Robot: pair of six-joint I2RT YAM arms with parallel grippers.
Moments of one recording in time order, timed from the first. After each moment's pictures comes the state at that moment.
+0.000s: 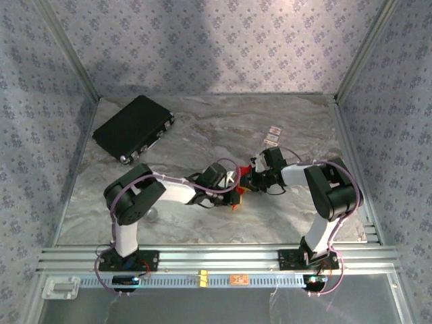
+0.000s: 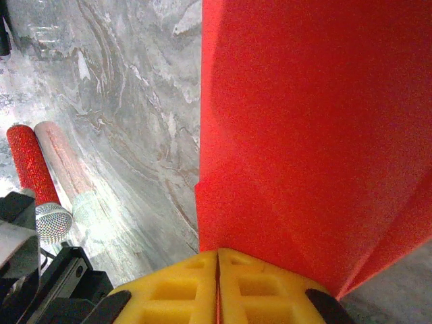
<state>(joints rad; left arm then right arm) -0.92 1.88 0.86 0.22 0.46 -0.88 0.34 1.75 0.72 -0.02 -0.72 0.59</state>
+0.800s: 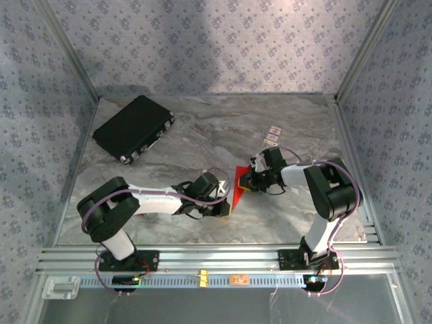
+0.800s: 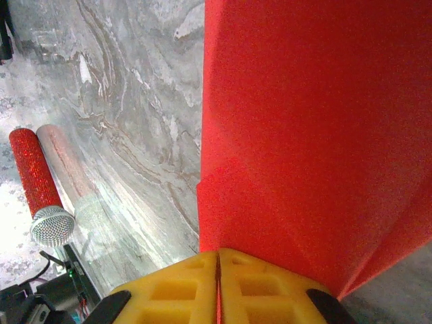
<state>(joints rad) -0.97 1.64 0.71 0.07 0.37 -0.86 0.35 1.75 0.72 -0.01 -0.72 0.61</state>
